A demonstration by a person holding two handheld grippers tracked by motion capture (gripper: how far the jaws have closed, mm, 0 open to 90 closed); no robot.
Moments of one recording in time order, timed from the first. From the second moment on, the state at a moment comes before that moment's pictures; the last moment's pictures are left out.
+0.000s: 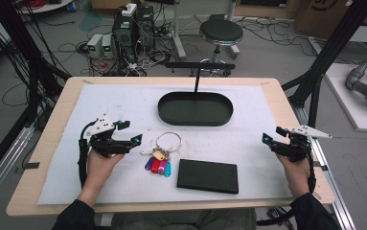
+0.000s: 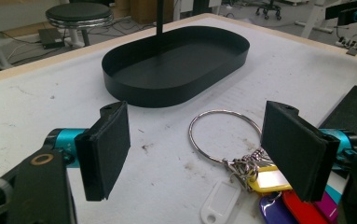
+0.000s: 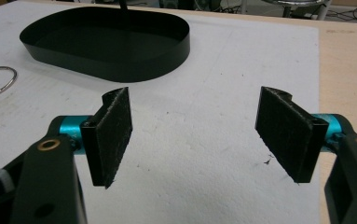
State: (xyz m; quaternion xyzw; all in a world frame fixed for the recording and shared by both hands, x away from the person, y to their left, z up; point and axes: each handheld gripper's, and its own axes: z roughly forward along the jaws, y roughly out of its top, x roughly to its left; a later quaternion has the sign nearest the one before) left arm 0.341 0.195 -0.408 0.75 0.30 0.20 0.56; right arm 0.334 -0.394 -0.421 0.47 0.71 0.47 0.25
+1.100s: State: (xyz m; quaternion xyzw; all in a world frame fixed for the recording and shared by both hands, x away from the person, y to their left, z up) left arm 0.380 0.152 -0.398 0.76 0.33 0.14 0.54; right arm 0.340 -0.387 -0.423 0.47 0.71 0.46 0.26
